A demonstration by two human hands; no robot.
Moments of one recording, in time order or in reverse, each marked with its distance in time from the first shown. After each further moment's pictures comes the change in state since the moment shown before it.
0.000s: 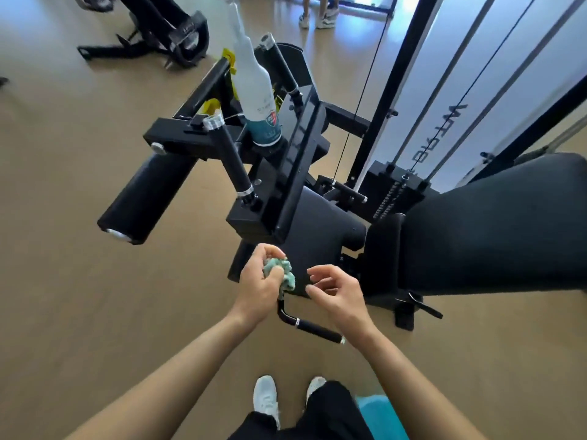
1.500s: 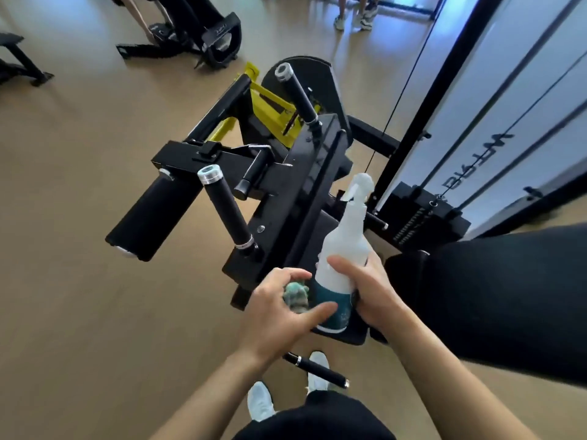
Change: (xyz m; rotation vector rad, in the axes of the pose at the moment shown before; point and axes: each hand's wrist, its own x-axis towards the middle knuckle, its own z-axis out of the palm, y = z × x) left_hand 0.054 0.049 0.027 0.285 0.045 0.078; right_hand 0.135 -0.068 -0.050 0.458 -0.202 0.089
